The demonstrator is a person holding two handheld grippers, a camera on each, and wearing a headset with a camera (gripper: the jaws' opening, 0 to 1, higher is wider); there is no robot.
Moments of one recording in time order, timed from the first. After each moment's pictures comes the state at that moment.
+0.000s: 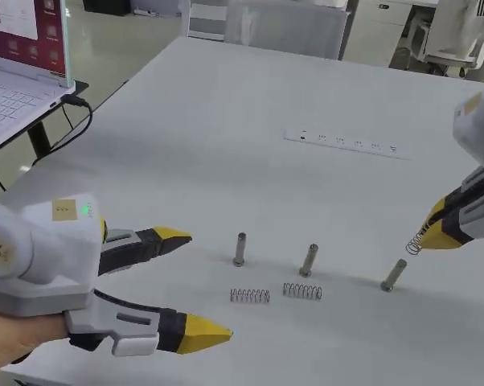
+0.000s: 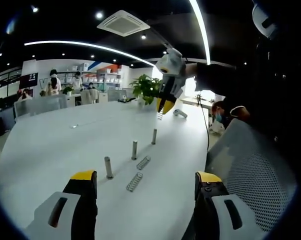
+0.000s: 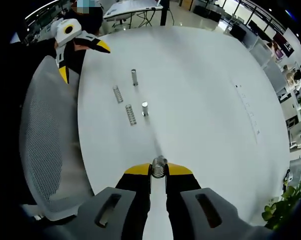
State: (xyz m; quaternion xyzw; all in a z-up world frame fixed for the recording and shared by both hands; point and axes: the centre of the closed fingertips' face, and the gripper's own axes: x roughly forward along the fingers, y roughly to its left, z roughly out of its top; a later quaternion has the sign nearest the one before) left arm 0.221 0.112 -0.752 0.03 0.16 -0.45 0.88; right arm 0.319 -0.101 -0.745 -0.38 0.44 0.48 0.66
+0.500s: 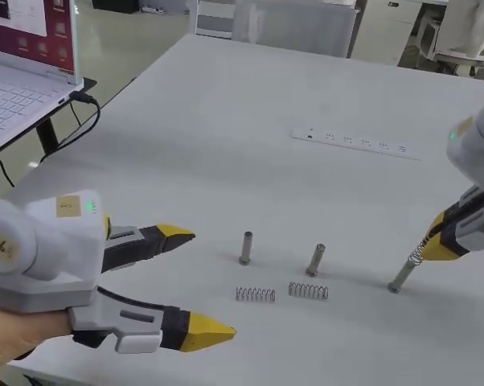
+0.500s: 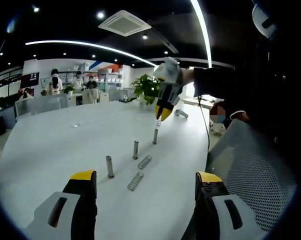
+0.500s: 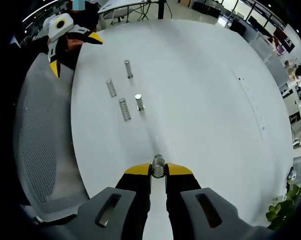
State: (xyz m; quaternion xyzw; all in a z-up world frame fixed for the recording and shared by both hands) left arm 0.221 0.115 -0.753 0.03 0.16 -0.44 0.88; right arm 0.326 -0.105 -0.767 -0.38 0.45 0.48 0.65
